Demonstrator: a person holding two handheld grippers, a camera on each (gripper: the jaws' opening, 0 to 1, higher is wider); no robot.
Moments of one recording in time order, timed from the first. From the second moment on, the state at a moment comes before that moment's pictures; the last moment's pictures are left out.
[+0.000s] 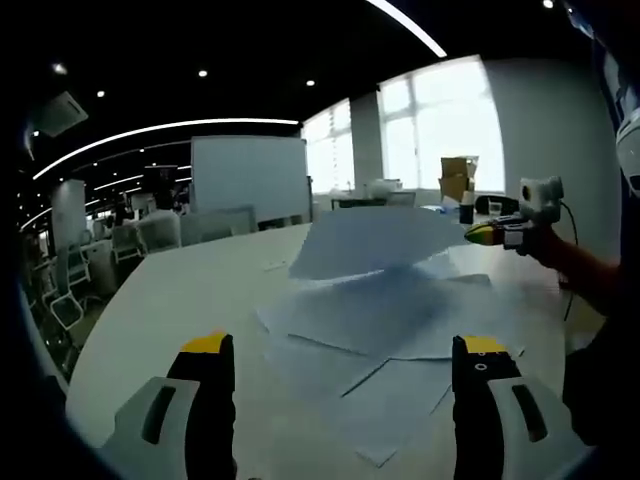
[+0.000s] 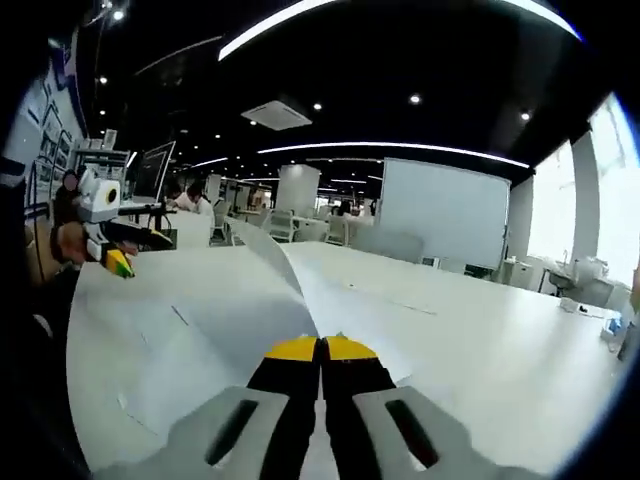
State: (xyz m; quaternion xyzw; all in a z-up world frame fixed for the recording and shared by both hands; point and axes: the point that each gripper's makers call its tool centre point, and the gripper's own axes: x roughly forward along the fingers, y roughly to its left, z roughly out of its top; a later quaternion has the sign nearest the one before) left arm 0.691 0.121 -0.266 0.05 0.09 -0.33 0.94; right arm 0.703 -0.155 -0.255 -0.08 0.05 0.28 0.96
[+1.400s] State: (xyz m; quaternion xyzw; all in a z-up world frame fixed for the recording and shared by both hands) left arm 0.691 0.117 -0.265 0.06 0.09 -0.33 0.94; right arm 0.664 -0.145 -0.171 0.17 -0.02 0.38 0.91
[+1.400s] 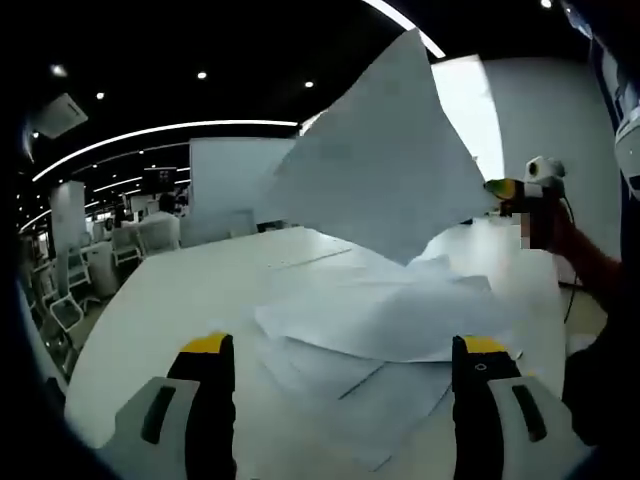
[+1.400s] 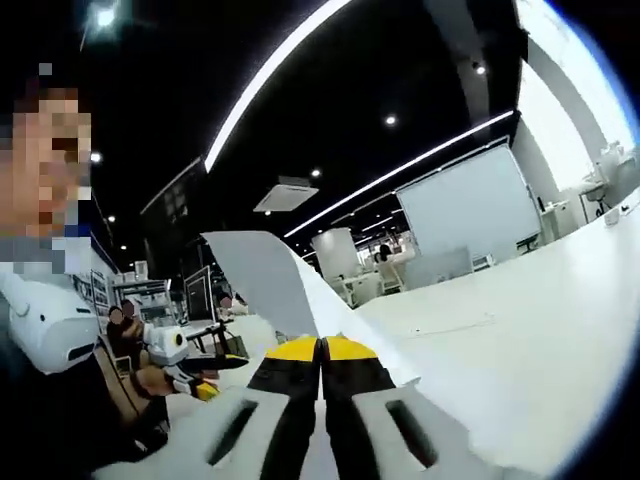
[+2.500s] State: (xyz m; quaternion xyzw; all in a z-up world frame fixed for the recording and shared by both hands) left arm 0.689 0.112 -0.254 0.04 0.07 -0.34 0.94; right arm 0.641 -0.138 -0.134 0.18 -0.06 0.41 0.89
